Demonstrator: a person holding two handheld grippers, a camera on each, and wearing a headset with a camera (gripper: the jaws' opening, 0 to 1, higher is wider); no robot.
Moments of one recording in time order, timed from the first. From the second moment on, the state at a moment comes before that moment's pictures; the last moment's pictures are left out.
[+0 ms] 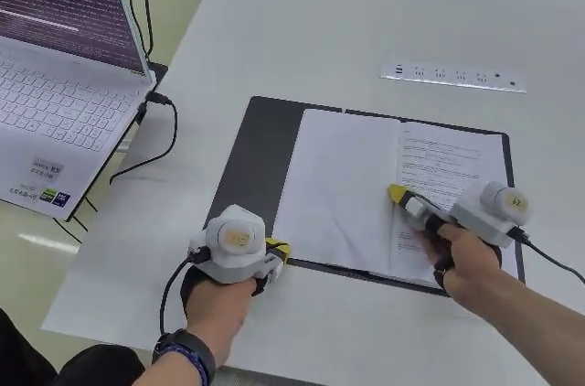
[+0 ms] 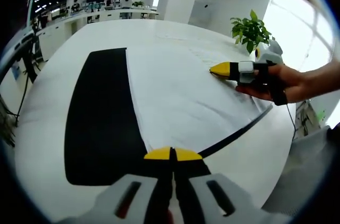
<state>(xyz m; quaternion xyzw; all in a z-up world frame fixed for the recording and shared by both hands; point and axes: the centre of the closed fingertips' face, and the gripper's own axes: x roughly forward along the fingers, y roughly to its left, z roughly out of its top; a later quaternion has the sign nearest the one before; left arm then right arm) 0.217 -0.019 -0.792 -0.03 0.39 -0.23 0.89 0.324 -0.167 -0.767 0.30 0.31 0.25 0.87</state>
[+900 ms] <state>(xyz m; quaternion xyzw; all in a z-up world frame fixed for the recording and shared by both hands) 0.217 -0.020 -0.792 -0.02 0.39 -0.25 0.89 0.258 -0.167 -0.781 0.29 0.33 0.27 0.86</state>
